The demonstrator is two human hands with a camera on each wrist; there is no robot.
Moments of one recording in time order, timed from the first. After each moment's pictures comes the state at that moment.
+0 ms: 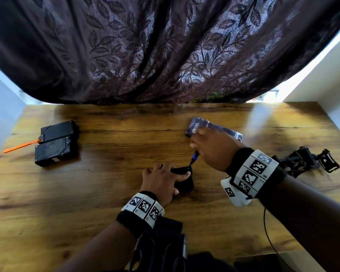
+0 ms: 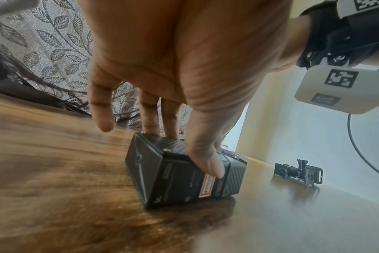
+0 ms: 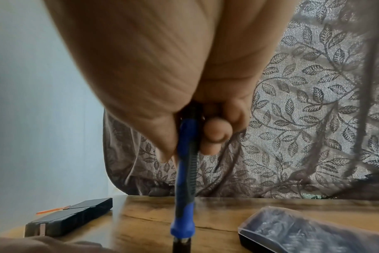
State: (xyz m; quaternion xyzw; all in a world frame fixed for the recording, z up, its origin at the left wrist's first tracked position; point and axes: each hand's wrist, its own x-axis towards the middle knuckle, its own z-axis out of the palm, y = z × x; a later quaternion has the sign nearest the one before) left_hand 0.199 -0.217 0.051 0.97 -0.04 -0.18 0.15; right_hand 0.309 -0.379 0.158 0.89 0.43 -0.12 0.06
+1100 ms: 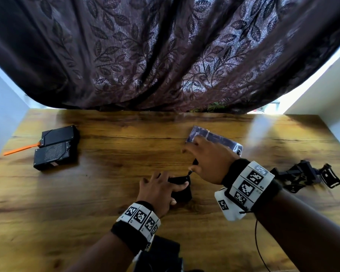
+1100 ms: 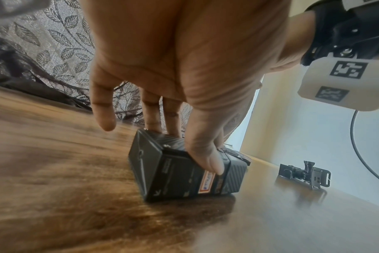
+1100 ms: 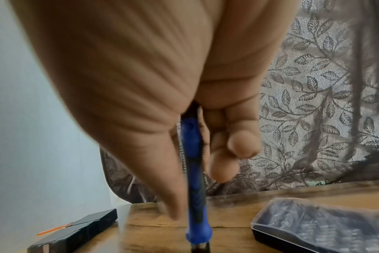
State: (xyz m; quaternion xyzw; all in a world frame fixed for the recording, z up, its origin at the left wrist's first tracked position) left_hand 0.197 -0.219 0.049 0.97 -0.03 -0.17 0.17; right_hand 0.310 -0.376 0.153 0.90 0.40 -0.15 0.02
